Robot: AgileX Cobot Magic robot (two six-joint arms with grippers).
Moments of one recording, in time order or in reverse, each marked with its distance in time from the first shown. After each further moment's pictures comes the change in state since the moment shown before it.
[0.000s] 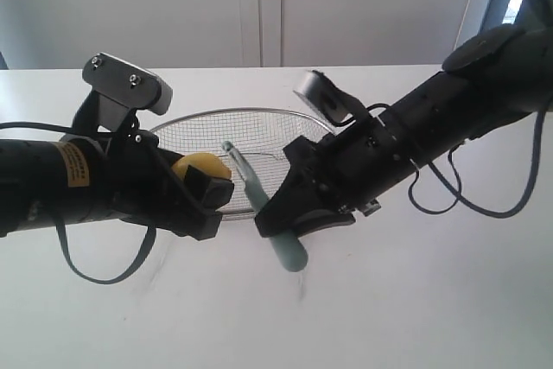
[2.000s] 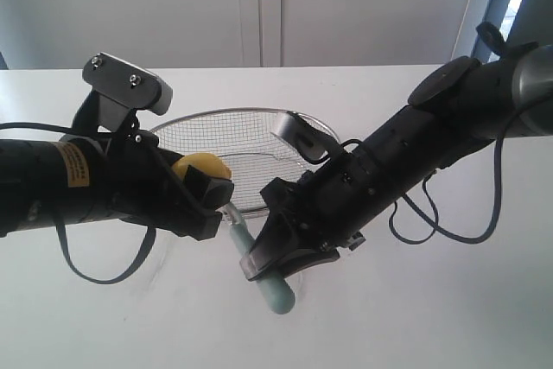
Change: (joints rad) left arm 0.000 0.000 0.000 0.002 0.000 0.000; right arm 0.077 0.074 0.025 -0.011 -0.031 0.002
